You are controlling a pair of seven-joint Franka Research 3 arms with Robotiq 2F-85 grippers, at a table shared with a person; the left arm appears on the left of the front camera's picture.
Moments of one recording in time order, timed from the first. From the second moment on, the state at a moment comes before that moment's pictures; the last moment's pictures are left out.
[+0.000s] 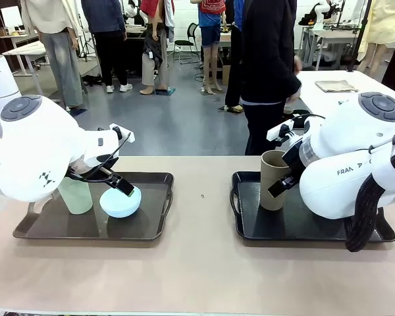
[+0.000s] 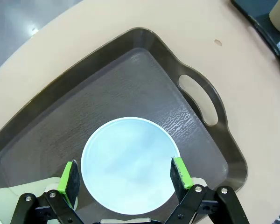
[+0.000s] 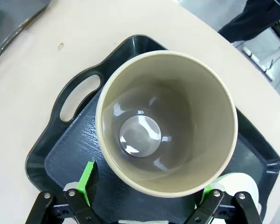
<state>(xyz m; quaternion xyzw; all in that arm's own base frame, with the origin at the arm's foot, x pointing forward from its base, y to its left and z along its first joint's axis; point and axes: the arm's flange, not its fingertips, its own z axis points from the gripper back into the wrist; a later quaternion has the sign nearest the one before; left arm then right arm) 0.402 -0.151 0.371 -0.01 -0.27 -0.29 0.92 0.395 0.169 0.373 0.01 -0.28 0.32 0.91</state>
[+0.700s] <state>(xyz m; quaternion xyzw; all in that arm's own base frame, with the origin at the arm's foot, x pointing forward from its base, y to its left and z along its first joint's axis) 0.402 -0.151 0.371 -0.01 -0.27 -0.29 0.92 0.395 0.169 0.373 0.01 -0.28 0.32 0.91</state>
